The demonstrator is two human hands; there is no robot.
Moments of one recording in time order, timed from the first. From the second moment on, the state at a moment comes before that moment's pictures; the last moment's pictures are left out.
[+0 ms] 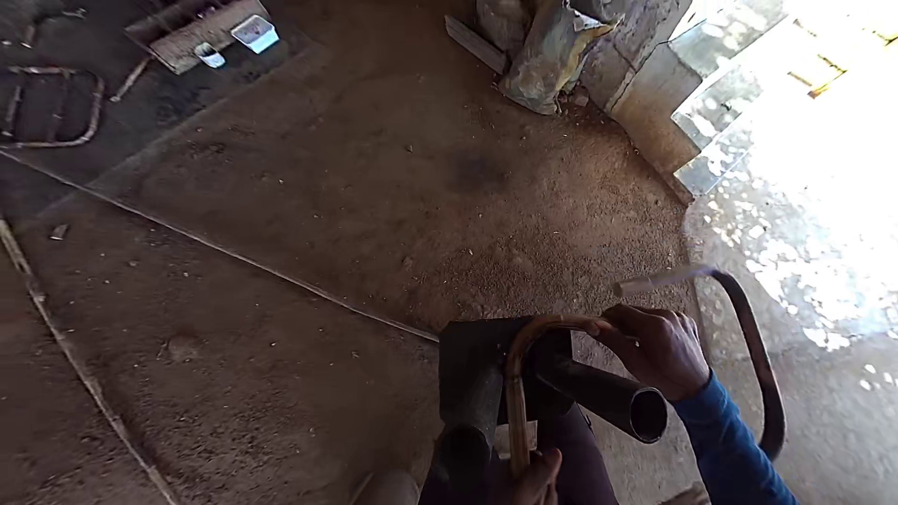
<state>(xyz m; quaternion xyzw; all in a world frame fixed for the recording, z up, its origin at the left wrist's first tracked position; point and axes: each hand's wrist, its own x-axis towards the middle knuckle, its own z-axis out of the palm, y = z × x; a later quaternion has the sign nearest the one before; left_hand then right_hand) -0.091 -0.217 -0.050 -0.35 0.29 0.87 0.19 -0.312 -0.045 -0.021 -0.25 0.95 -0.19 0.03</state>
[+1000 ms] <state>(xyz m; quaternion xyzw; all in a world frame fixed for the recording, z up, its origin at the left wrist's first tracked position) -0.119 -0.218 -0.013 0.07 0.41 0.90 0.09 -0.118 0.234 0.081 0.33 0.62 -0.66 -0.28</state>
